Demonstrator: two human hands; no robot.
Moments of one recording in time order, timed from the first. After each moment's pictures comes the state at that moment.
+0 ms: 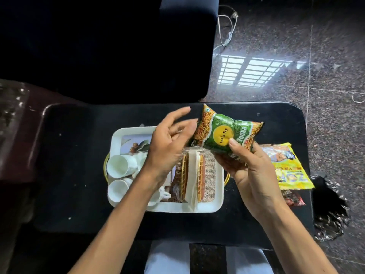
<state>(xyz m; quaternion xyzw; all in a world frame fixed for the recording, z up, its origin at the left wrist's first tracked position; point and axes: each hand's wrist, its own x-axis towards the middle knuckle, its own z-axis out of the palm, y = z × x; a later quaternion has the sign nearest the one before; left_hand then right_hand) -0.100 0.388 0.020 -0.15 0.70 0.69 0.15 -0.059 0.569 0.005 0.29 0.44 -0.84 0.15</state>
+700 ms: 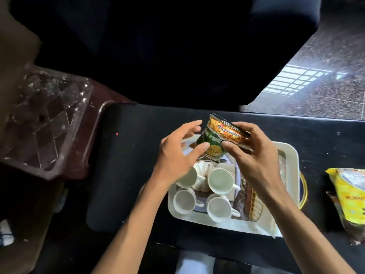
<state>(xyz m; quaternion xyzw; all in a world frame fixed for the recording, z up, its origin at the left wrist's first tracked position) -0.109 0.197 -0.011 -0.09 0.85 0.50 0.12 -0.117 0.390 -0.008 0.09 0.80 -0.58 0.10</state>
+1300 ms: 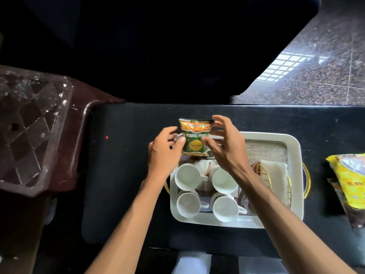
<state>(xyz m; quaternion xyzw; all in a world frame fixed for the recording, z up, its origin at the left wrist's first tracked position) -0.122 0.174 -0.070 -0.24 0.84 0.45 0.18 -0.135 0.349 -0.077 0.06 0.86 -0.50 0.13</state>
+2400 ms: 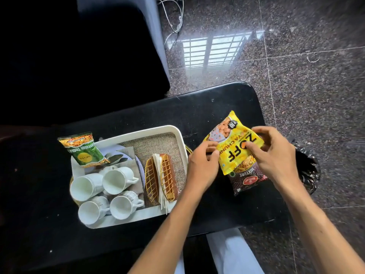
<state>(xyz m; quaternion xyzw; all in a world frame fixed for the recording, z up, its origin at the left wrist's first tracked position) -0.062 0.547 -0.053 -0.13 0.79 0.50 0.33 -0.040 0.714 -0.033 0.33 0.85 -0.40 0.09</state>
